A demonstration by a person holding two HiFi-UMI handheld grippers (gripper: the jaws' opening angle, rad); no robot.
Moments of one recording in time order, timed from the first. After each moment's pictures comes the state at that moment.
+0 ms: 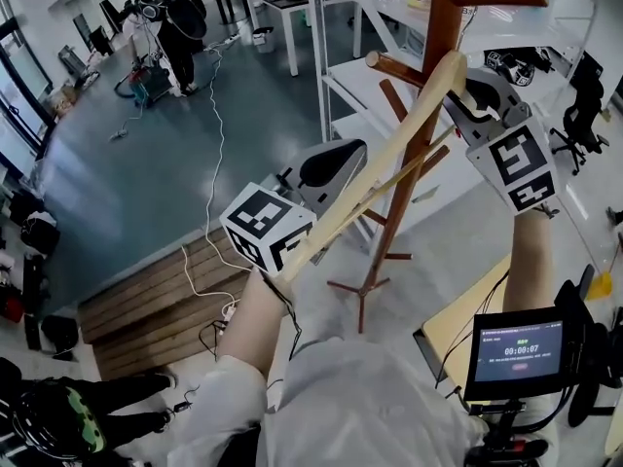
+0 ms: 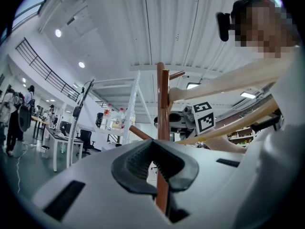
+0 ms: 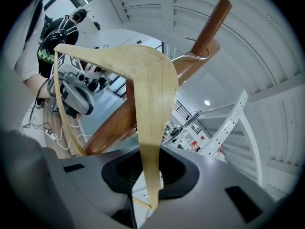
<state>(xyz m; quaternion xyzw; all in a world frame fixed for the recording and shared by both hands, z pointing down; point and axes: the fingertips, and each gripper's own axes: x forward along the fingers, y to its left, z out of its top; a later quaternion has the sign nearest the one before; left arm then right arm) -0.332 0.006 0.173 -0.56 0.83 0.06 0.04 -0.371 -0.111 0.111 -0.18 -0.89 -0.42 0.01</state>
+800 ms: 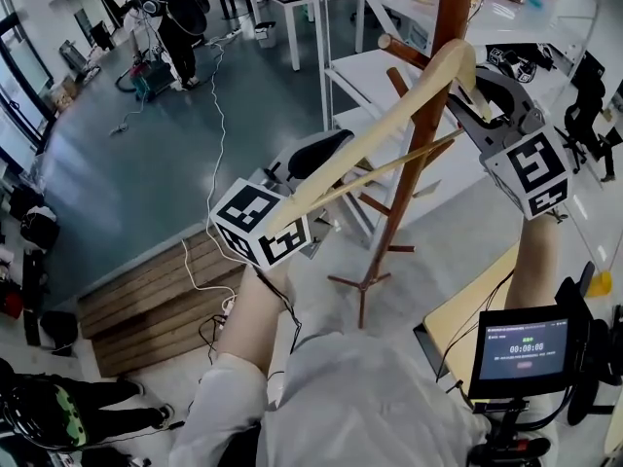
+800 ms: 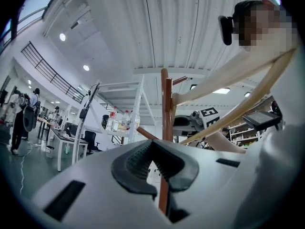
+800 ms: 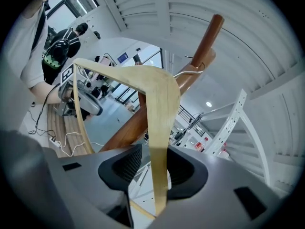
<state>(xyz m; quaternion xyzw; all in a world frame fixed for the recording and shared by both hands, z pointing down) -0.340 0.046 0.186 -0.53 0.84 0.08 0.05 -0.355 -0.093 0.127 -0.21 -0.90 -0.39 -0.02</state>
